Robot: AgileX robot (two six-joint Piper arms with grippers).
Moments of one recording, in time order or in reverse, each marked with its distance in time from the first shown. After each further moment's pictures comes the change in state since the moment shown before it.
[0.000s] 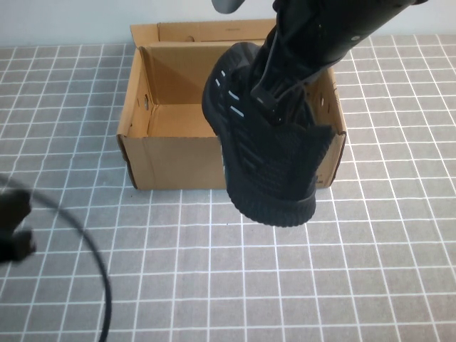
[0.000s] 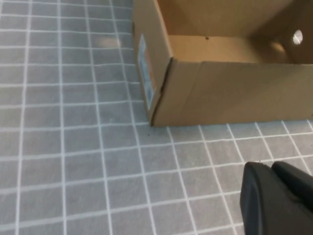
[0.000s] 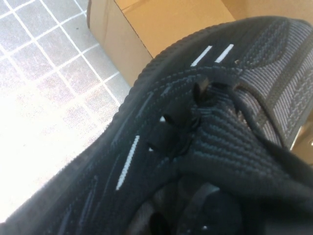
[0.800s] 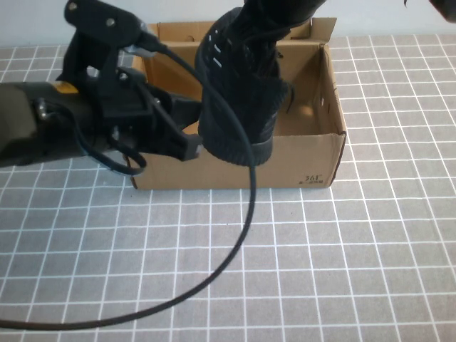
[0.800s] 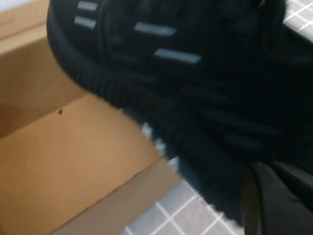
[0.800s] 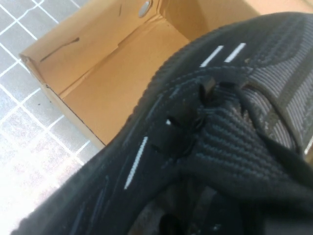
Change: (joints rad) right arm -0.113 0.324 -0.446 0.095 0.074 0.077; left arm -0.407 0.603 -0.411 -0.206 -0.161 0.399
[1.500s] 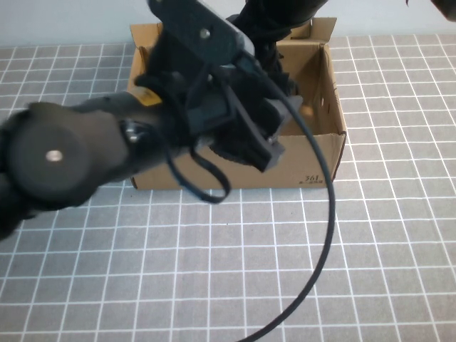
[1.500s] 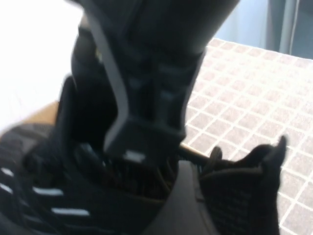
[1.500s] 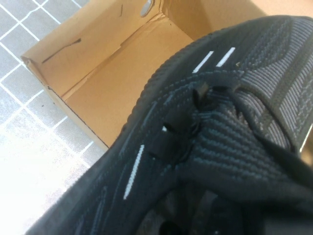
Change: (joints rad) right arm -0.013 0.006 -0.004 0.023 0.004 0.004; left arm -0.274 0.055 0.000 -0.020 -0.352 0.169
